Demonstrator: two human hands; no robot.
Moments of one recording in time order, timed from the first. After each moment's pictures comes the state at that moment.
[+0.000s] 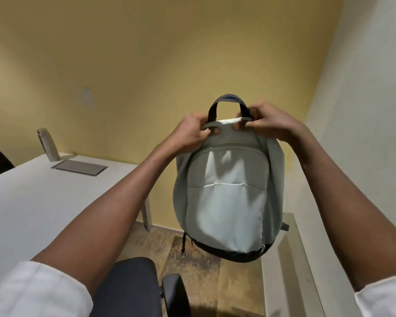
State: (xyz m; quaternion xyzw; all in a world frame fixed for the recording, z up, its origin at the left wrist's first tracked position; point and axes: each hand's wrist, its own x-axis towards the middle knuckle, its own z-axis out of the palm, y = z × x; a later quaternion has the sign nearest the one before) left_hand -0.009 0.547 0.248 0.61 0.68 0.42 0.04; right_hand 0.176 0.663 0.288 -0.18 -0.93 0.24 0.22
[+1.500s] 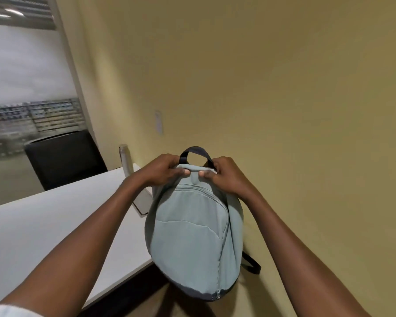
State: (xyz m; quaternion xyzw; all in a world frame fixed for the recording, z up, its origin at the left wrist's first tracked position) left_hand -0.488 0.797 0.199 0.38 0.88 0.28 0.01; right_hand -0.401 0.993 0.187 0.06 -0.92 0.36 0.17
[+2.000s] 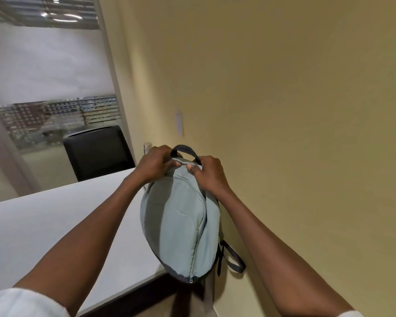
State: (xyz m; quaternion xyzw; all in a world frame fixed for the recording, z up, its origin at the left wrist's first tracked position) left_hand -0.602 0.804 0.181 0.23 0.93 0.25 -0.14; right_hand -0.555 0.982 0.157 0.07 -0.88 0.43 0.19
